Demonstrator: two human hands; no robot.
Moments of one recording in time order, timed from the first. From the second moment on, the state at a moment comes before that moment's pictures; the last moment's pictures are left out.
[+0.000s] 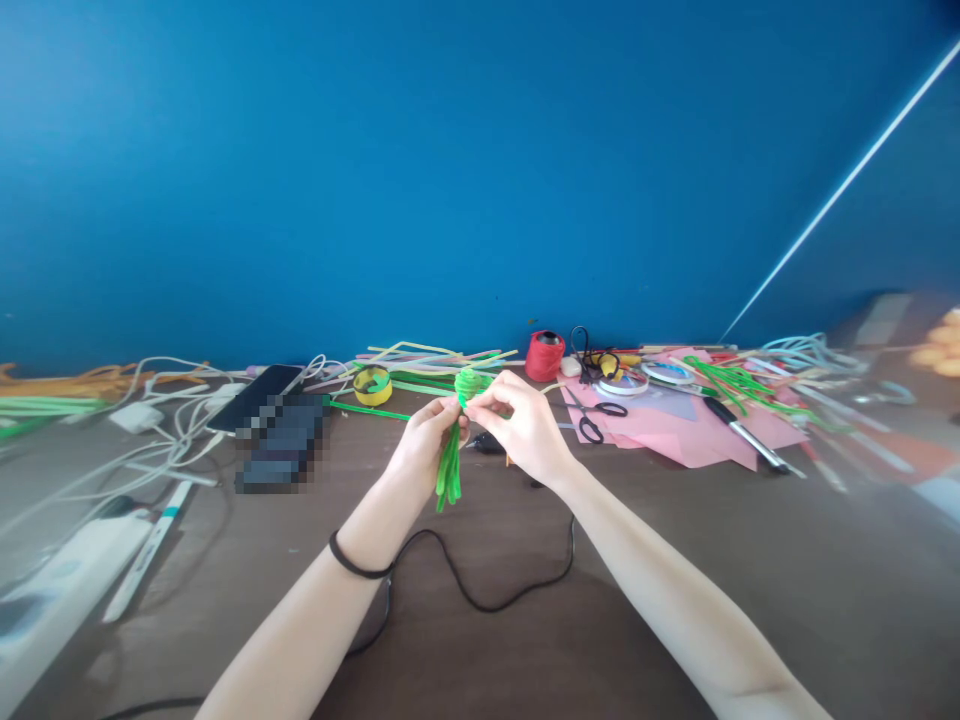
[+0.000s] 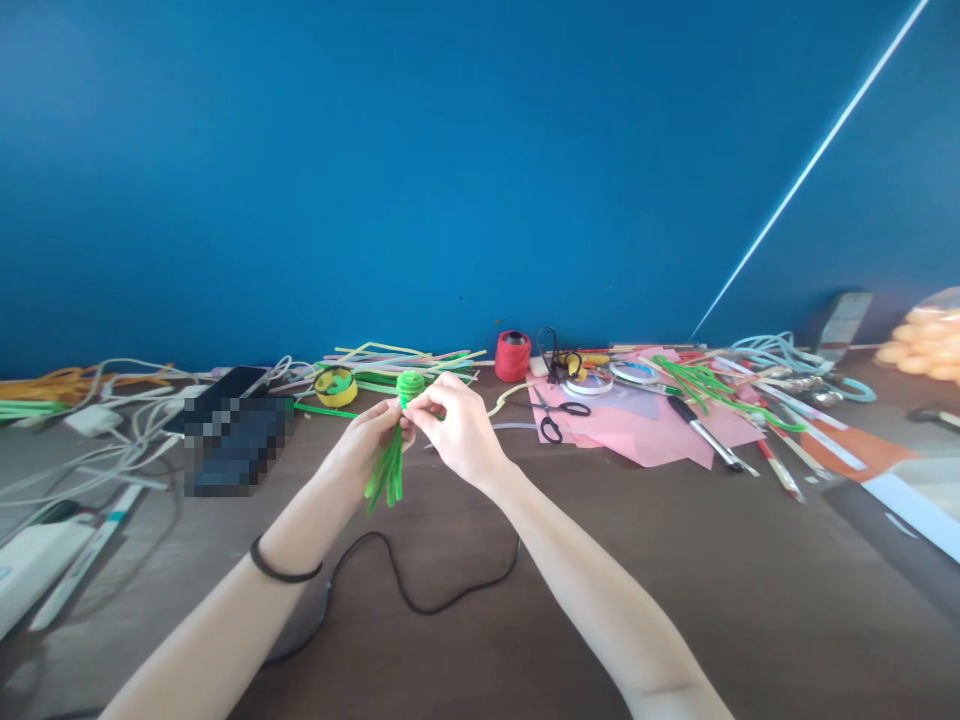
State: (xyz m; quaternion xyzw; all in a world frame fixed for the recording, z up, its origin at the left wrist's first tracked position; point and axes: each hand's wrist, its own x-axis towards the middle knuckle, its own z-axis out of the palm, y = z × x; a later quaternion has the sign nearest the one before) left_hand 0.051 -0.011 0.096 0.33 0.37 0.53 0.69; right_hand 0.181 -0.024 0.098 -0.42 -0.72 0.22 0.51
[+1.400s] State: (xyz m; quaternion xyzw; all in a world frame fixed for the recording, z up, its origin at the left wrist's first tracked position) left_hand 0.044 -0.017 0.109 0.24 0.23 0.43 0.84; right_hand 0.192 -0.018 0.104 -0.37 -0.59 0.55 0.46
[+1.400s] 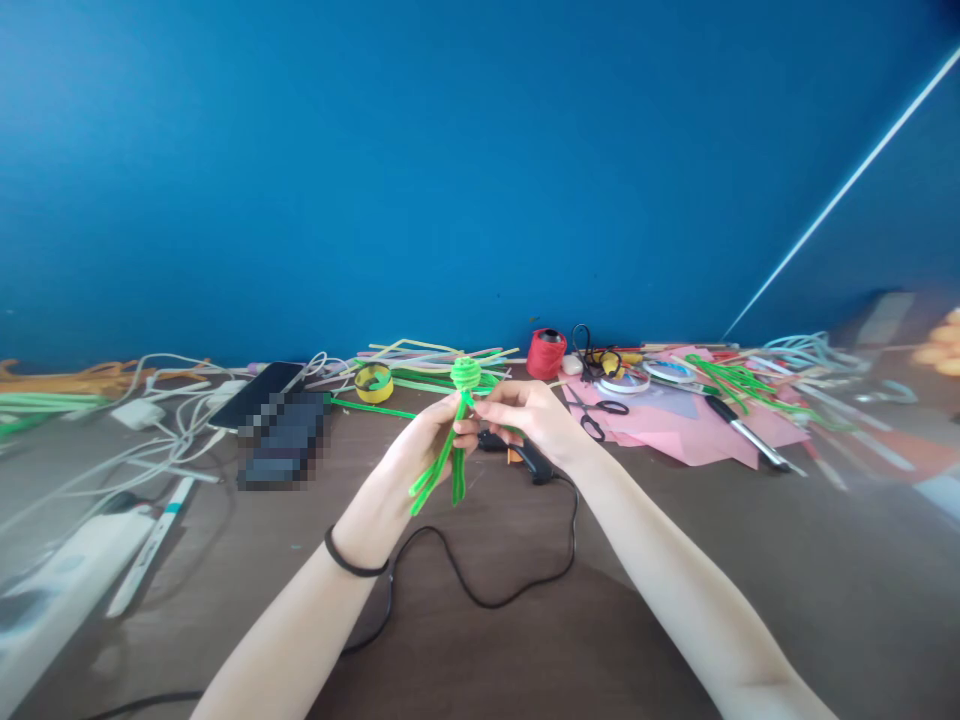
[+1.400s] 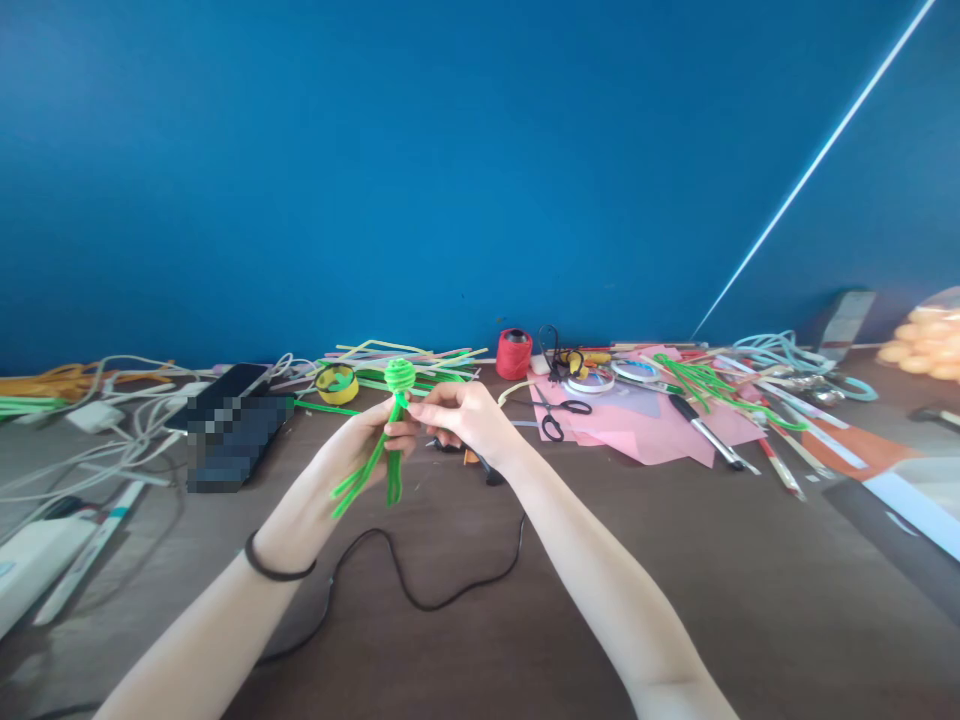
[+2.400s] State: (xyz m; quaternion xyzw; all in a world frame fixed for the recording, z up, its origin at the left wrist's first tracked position) left_hand 0.049 -0.028 0.100 0.70 0.43 0.38 0.43; right_hand 0.222 -0.018 0.121 -0.43 -0.79 0.28 0.34
